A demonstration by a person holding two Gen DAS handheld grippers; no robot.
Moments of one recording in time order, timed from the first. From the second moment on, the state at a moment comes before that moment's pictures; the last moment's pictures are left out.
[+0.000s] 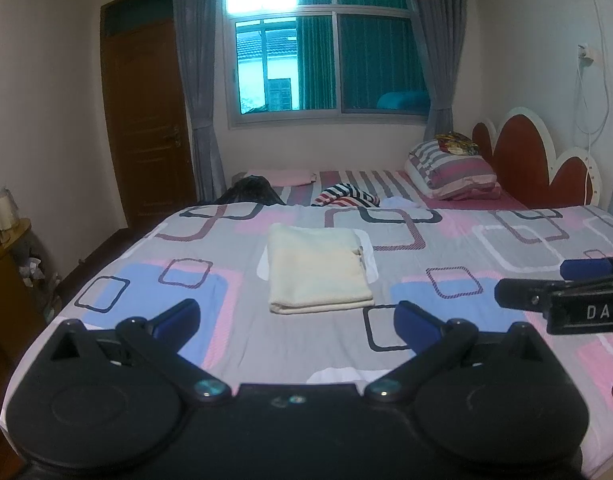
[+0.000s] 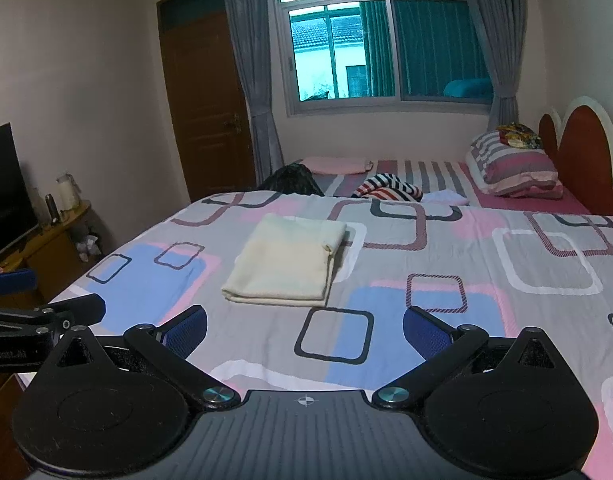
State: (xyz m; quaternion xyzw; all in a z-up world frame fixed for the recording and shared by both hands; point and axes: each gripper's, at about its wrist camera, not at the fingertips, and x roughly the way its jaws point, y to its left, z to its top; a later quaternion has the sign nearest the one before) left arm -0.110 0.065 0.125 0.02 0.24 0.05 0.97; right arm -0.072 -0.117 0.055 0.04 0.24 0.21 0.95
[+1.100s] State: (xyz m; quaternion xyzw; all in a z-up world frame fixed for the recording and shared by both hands) left arm -0.104 0.062 0.120 0.03 0.24 0.04 0.97; right arm -0.070 -0.126 0.053 0.03 0.24 0.21 0.95
